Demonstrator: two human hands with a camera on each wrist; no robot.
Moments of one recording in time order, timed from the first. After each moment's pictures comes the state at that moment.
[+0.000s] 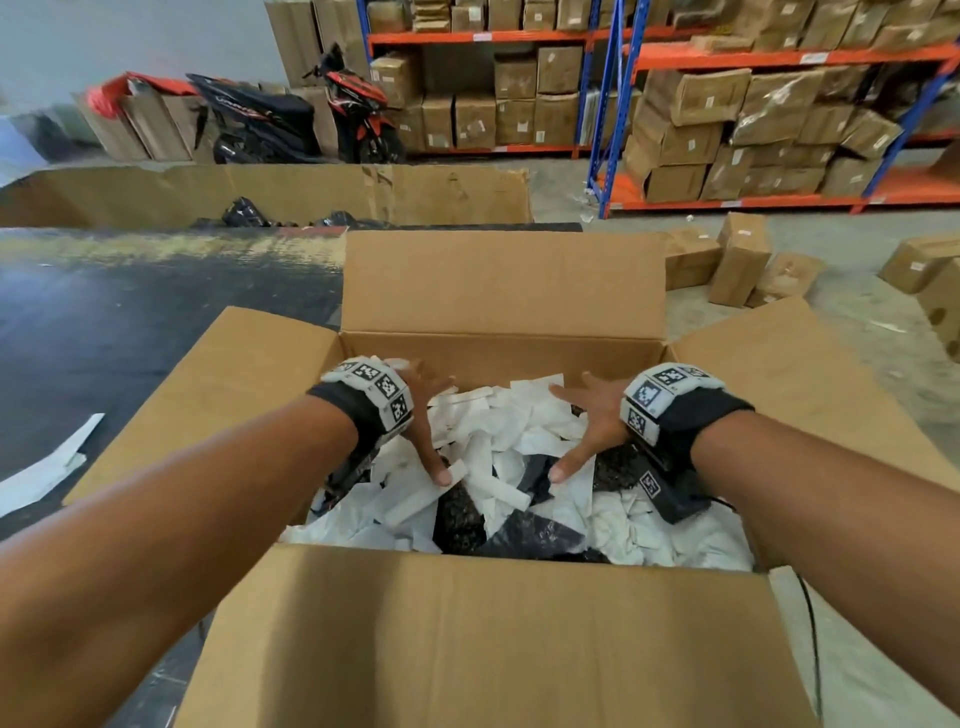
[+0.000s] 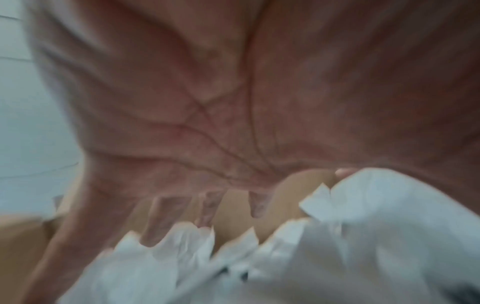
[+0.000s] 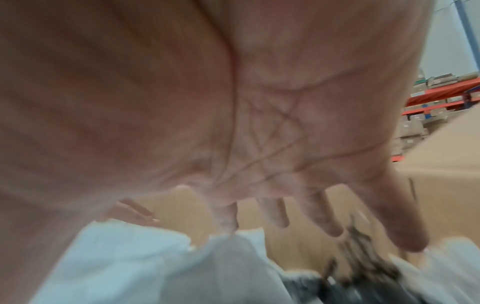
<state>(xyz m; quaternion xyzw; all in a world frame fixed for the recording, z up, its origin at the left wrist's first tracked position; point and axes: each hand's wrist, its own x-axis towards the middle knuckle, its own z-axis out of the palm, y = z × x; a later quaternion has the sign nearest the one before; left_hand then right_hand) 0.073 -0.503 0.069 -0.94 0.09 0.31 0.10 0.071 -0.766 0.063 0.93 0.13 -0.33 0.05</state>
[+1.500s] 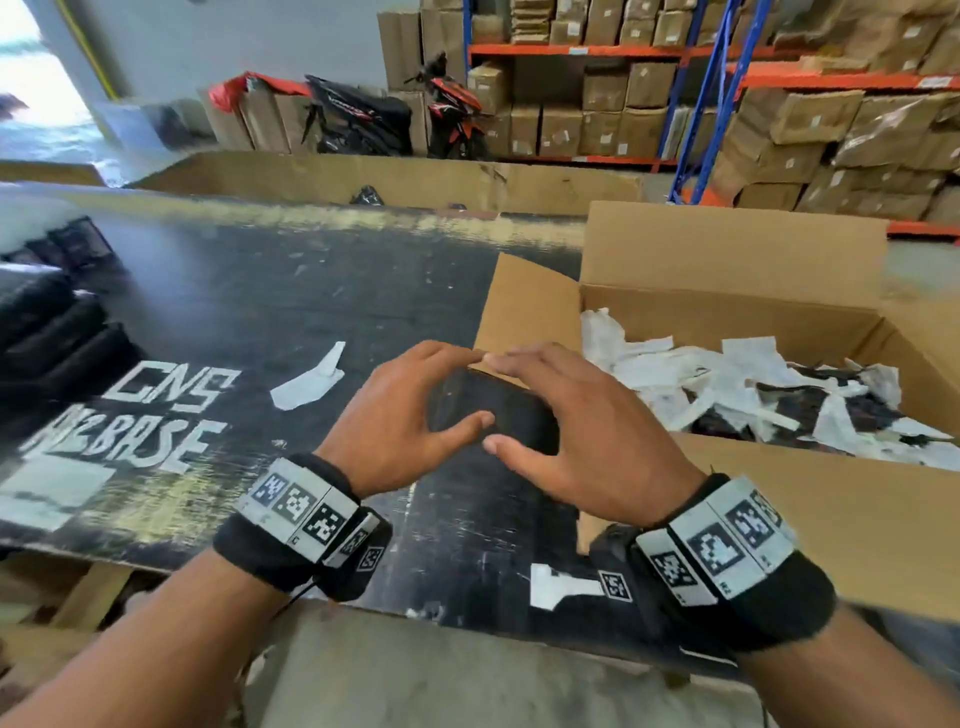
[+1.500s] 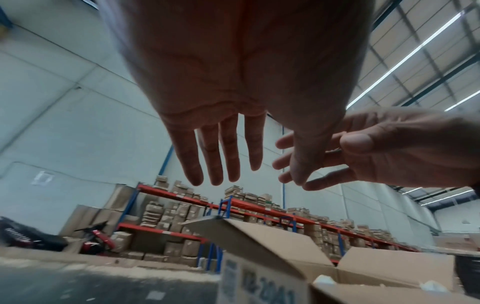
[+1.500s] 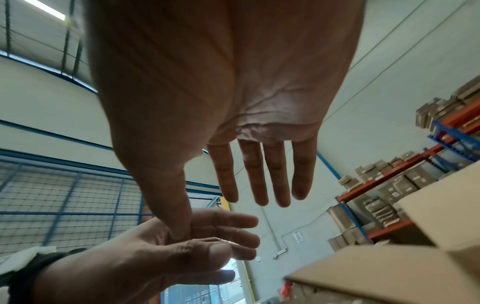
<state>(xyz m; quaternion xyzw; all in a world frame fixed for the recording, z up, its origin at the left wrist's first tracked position) -0.201 -0.203 0.102 -0.93 0.19 -0.15 -0.28 -0.201 -0.425 0.125 0.90 0.34 0.10 -0.25</state>
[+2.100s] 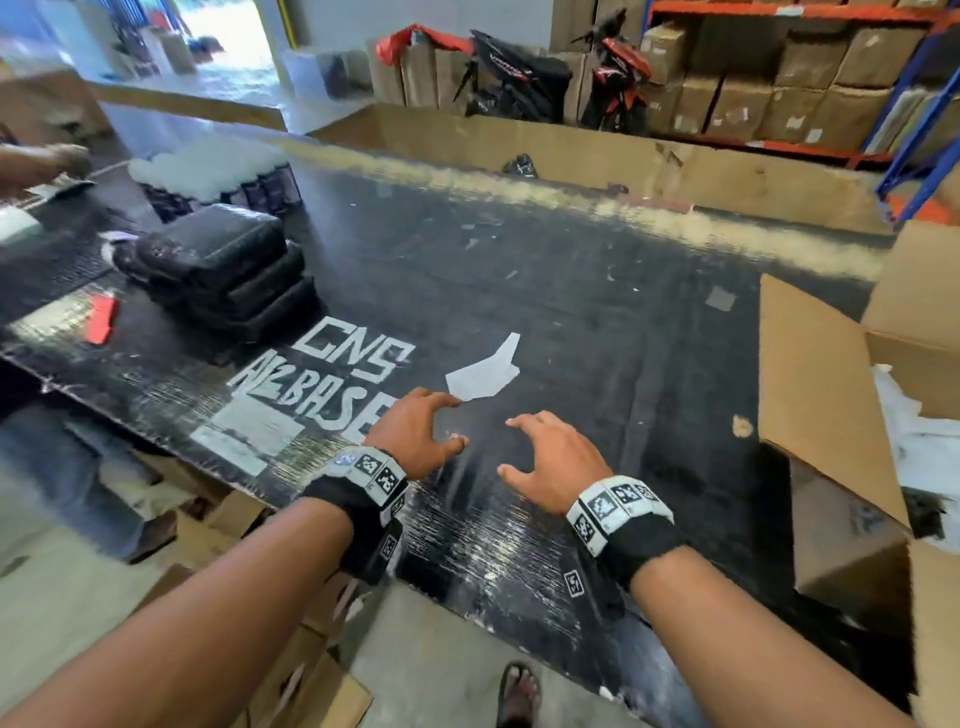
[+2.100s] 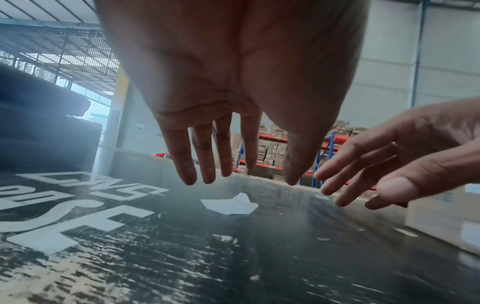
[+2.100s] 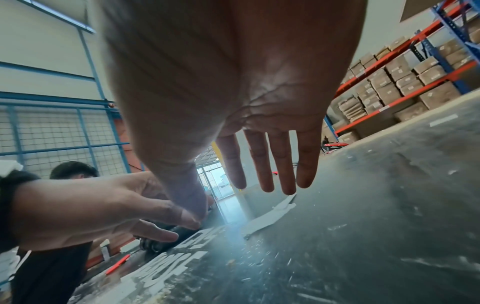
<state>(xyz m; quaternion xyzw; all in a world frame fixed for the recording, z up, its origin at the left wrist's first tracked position) -0.167 0.064 -0.022 -0.97 -0.11 0.01 -0.20 -0.111 -0.152 -0.018 0.92 0.31 -0.11 -0.20</state>
